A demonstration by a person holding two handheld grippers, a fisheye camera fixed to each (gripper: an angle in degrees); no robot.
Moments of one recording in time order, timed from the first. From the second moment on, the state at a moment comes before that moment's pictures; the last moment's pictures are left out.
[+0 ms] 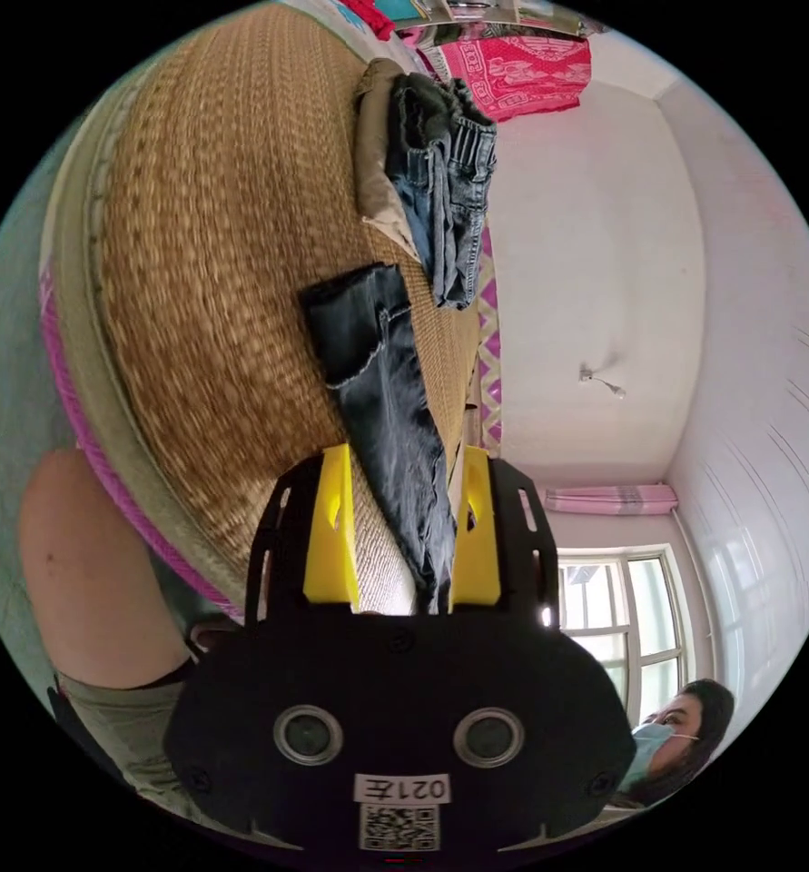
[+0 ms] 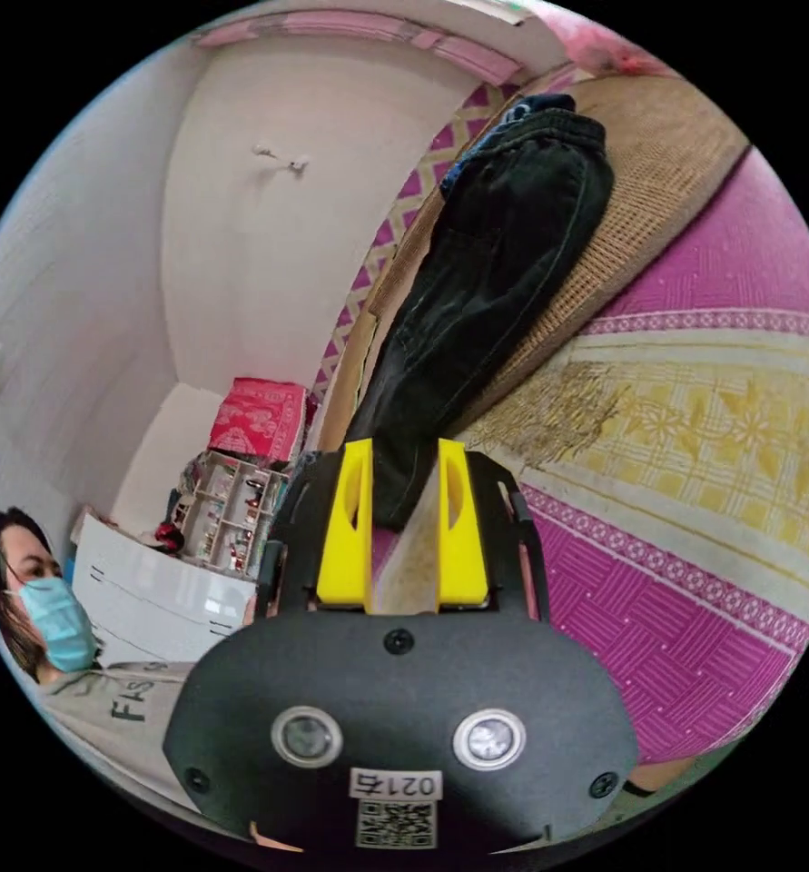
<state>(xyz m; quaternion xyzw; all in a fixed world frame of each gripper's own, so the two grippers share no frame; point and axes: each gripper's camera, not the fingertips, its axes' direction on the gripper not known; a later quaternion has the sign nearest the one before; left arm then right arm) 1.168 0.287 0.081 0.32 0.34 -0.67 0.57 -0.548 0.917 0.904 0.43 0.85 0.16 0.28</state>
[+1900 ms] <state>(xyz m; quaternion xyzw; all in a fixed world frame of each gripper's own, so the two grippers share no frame) 1.476 -0.458 -0.157 0.15 -0.14 -0.14 0.97 -0.608 0.957 0.992 0.54 0.74 0.04 0.40</state>
